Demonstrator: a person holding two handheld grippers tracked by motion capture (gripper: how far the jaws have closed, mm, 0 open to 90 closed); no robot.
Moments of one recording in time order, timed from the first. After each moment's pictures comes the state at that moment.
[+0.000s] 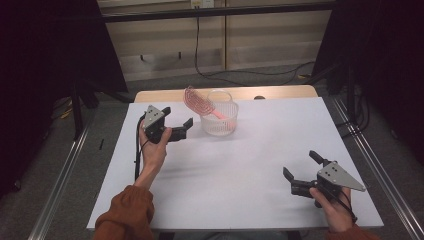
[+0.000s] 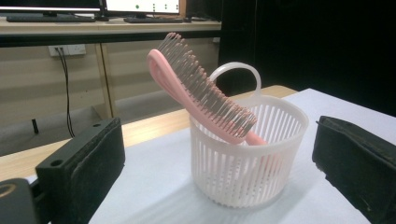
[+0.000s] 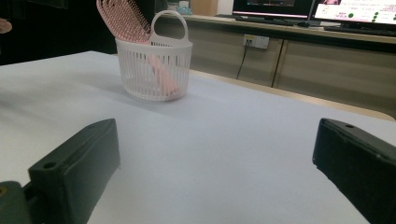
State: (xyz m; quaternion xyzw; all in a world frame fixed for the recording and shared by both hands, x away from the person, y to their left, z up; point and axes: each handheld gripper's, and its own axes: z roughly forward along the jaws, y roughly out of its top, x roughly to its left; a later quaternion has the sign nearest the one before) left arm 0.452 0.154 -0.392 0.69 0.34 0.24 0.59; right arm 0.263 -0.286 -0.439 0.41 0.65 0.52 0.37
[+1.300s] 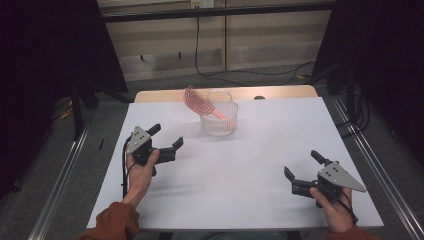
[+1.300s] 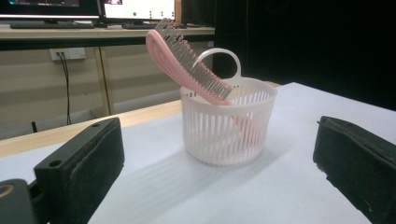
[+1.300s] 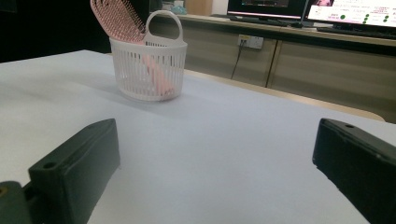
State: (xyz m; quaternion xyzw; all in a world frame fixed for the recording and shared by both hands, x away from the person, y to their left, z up) left arm 0.397 0.188 -0.407 0.69 0.32 0.25 0.60; right arm 0.262 -0.287 -0.437 0.42 0.65 0.52 0.38
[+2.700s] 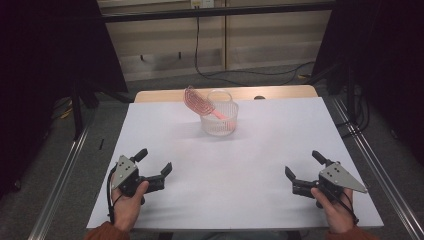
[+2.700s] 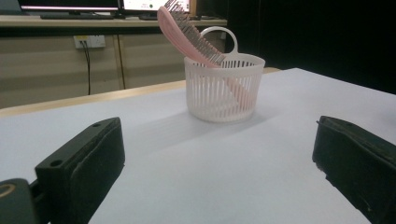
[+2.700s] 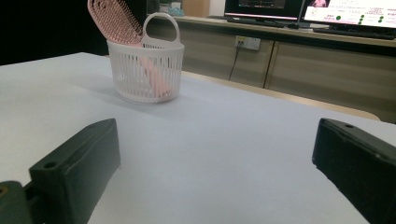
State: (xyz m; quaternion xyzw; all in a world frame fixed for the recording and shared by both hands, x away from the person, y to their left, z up) left arm 0.321 0.218 -0.418 0.68 0.35 0.26 0.58; right arm 0.260 -0.287 -0.436 0.42 0.64 0.52 0.38
